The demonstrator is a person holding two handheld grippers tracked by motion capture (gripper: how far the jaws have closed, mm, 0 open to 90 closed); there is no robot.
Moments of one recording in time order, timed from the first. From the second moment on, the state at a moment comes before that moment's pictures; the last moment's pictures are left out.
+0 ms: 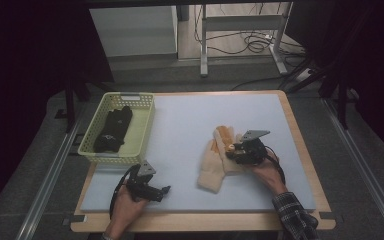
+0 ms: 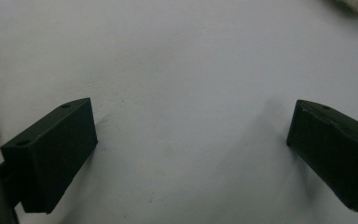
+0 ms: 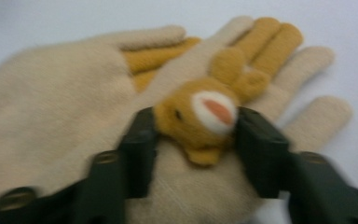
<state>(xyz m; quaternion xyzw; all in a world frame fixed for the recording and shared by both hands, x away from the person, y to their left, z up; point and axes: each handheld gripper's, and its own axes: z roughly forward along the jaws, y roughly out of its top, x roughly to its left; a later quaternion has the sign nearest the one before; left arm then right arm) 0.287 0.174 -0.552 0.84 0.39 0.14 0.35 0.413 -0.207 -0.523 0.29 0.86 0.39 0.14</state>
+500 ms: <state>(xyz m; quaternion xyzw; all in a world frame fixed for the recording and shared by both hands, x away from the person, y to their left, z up) 0.288 0.174 -0.552 0.84 0.38 0.14 0.35 0.362 -0.209 -0.466 0.35 0.82 0.42 0.14</state>
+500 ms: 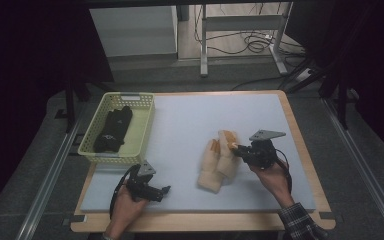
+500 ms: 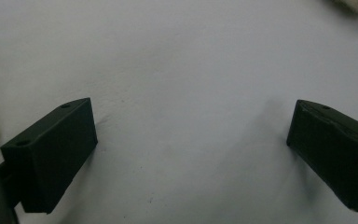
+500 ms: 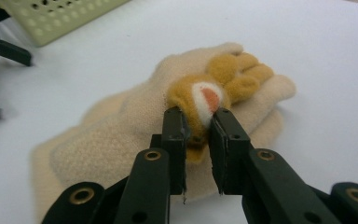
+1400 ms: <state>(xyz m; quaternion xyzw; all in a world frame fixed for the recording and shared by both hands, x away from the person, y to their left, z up) 0.287 0.174 -0.552 0.84 0.39 0.14 0.35 0.330 -0.197 -0.492 0.37 0.83 0.40 0.13</state>
